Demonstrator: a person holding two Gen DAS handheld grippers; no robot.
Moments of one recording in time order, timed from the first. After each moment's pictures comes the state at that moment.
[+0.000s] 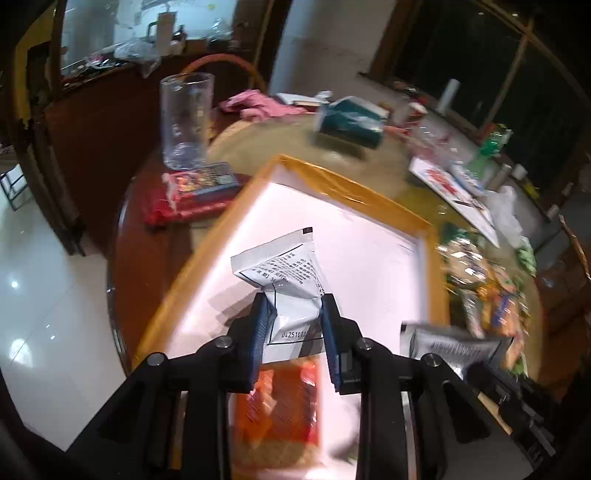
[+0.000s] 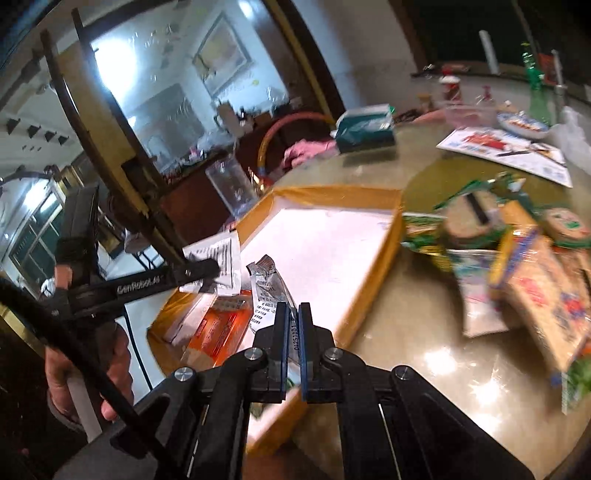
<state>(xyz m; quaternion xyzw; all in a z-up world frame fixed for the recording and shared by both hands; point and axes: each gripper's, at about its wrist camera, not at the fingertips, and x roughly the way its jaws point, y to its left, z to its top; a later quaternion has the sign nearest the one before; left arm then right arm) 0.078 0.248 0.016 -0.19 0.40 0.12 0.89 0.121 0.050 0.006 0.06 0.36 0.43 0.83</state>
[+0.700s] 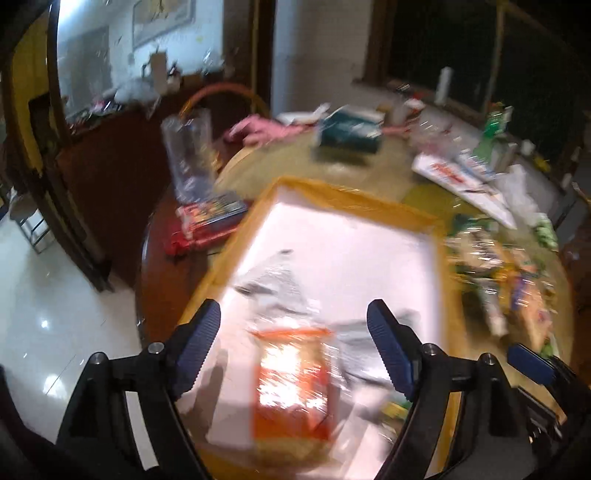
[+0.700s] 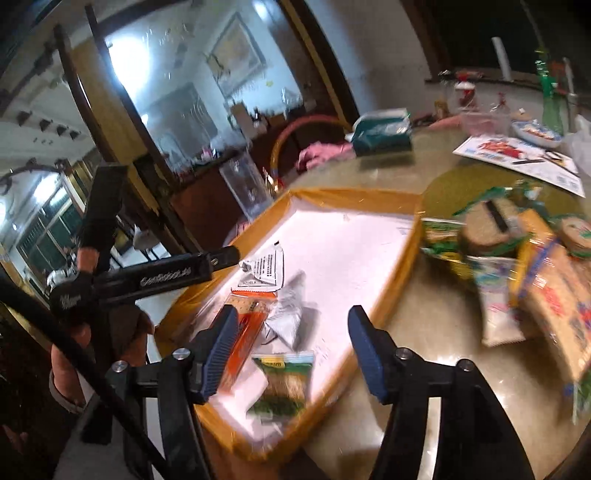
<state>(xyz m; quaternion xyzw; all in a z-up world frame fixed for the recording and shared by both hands) 0.050 0.202 0.038 -0.10 0.37 0.14 0.91 0.098 0.013 0.009 0.09 0.32 0.44 0.83</state>
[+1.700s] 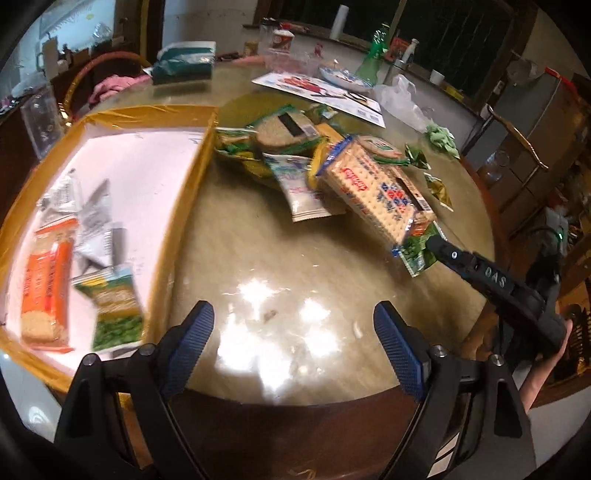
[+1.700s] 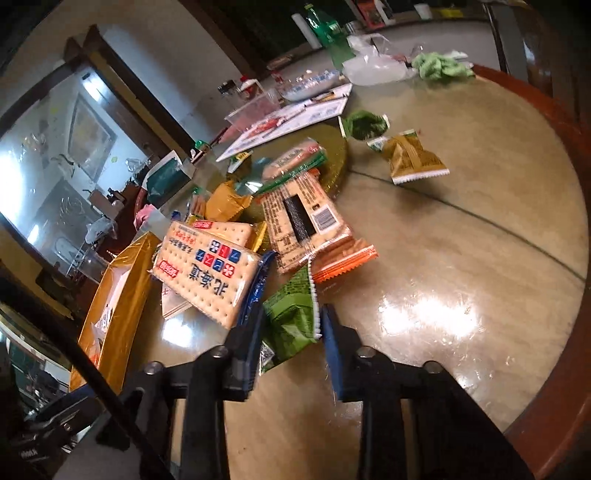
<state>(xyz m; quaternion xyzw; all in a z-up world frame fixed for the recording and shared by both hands) 0.059 0.019 -0.002 -0.11 0.47 -0.04 0.88 0.152 -0.200 -0.067 0.23 0.39 0.20 0.87</state>
